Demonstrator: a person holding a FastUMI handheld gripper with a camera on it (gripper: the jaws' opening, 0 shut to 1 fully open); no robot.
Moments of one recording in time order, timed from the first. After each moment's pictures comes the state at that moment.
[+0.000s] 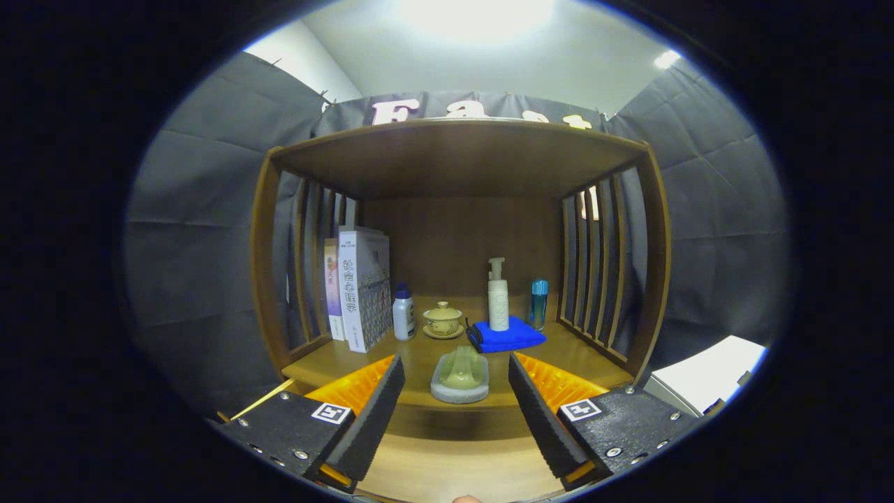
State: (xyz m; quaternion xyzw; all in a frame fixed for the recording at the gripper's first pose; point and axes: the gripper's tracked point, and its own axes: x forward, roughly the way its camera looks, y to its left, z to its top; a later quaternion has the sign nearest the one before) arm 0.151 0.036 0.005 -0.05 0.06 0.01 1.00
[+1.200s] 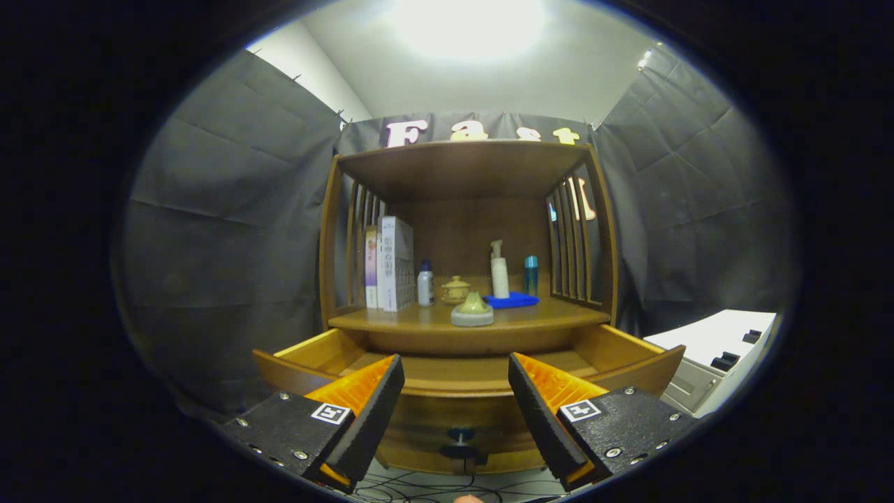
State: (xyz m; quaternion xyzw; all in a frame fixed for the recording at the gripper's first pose) arm 0.006 0.049 -0.085 -0.03 0.05 0.03 1.00
